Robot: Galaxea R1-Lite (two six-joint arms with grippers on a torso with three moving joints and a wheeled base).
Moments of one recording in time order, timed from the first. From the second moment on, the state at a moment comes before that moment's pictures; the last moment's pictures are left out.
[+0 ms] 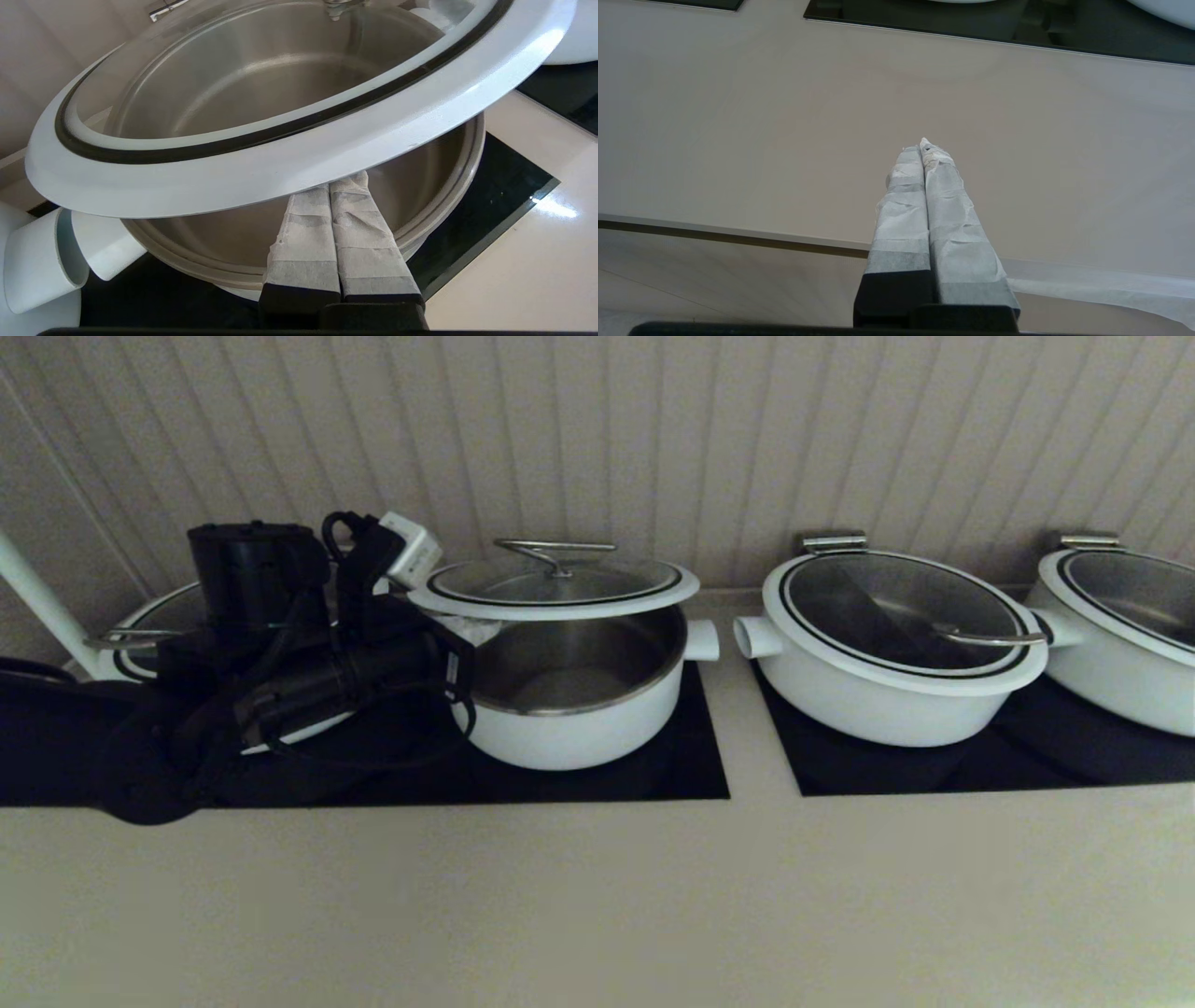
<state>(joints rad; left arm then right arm) -0.33 1.72 -0.96 -0.64 -0.23 0.20 0.00 0.00 -0.07 0.18 0.05 -0.11</state>
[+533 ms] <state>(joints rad) -0.33 1.72 -0.97 -0.64 -0.23 0.20 0.00 0.00 -0.04 0.10 0.05 -0.11</state>
